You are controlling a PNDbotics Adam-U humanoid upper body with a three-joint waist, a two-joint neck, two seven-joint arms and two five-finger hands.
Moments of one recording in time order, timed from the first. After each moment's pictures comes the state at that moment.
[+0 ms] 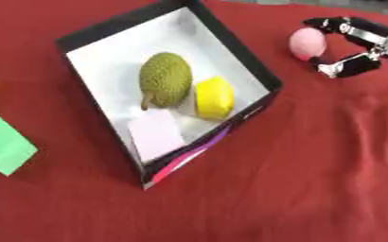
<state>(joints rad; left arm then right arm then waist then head) -0.50 0.57 0.19 -1.98 0.13 -0.05 0.36 -0.47 -1.18 -0.13 -1.18 0.12 -0.47 0.33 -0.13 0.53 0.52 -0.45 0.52</state>
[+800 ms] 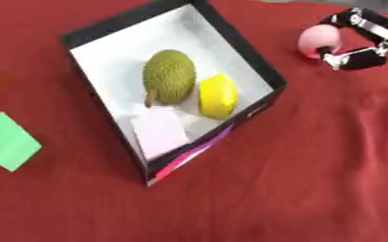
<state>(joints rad) -0.49 0.57 0.19 -1.98 0.13 -0.05 0.36 -0.46 -1.17 -0.13 -1.21 0.10 -0.44 0.23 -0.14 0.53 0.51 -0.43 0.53</state>
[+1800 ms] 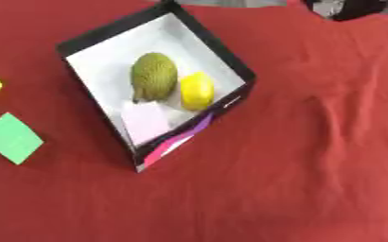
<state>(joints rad) -0.47 0.57 0.19 -1.98 0.13 -0.05 0.35 -0.62 -1.18 -0.01 -1.38 0.00 -0.39 0.24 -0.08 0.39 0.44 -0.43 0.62</state>
